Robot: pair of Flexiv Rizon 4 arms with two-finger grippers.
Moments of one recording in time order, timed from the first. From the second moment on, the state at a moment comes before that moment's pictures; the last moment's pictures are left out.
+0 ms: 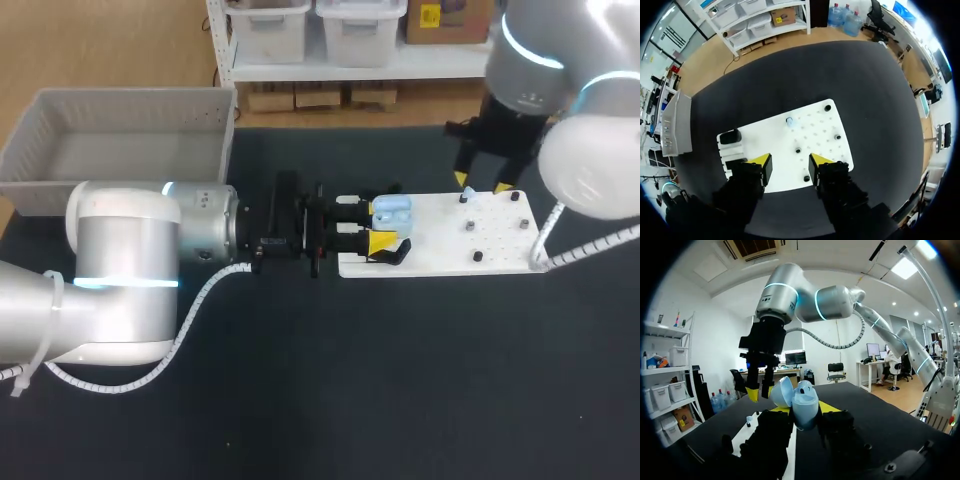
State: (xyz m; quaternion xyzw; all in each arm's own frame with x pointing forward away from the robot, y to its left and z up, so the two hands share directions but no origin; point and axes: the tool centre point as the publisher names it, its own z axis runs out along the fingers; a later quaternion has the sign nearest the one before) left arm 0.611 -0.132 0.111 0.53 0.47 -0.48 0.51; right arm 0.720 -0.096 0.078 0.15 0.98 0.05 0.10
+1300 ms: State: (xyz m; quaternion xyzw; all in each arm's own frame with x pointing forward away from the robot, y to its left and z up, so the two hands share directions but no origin) left arm 0.611 -0.132 0.111 0.53 0.47 -0.48 0.51; right arm 0.757 -0.105 0.022 0.12 0.99 0.10 0.05
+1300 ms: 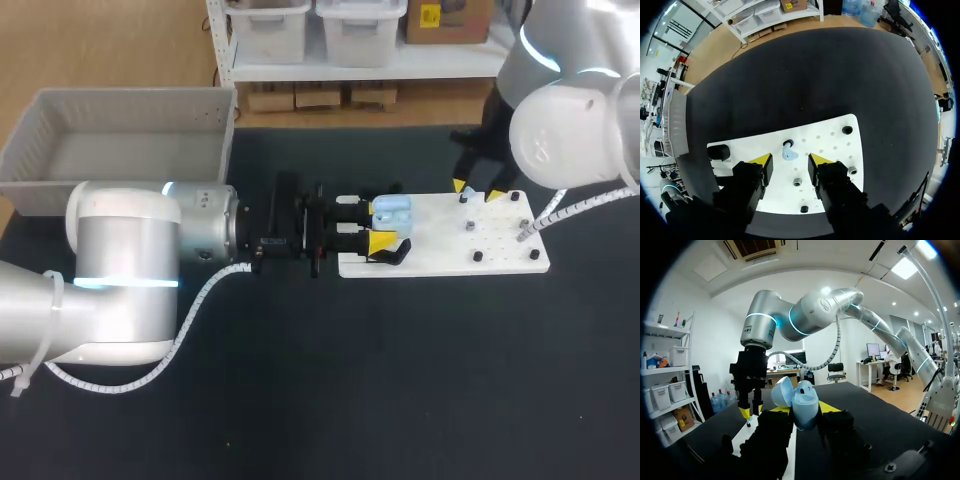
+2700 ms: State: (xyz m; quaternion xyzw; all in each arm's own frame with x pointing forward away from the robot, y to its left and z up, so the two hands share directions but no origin) left arm 0.611 -0.132 0.111 0.53 0.47 -0.48 0.51; right arm 0.763 -0.101 0.013 0.11 0.99 0.11 0.05
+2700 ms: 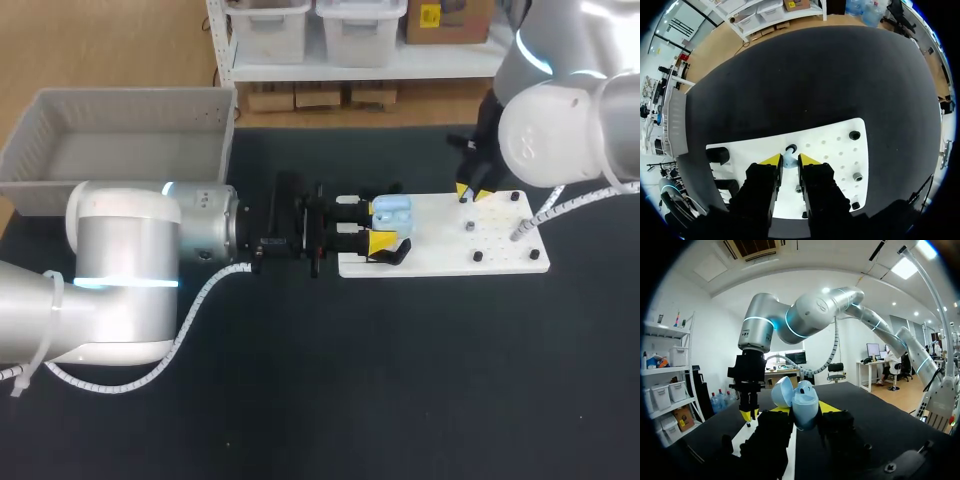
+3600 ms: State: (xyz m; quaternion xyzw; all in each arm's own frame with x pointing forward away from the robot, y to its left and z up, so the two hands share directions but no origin) left arm 0.611 -0.132 0.111 0.53 0.47 -0.48 0.51; right arm 0.739 -0.102 0.065 0.08 0.99 0.13 0.06
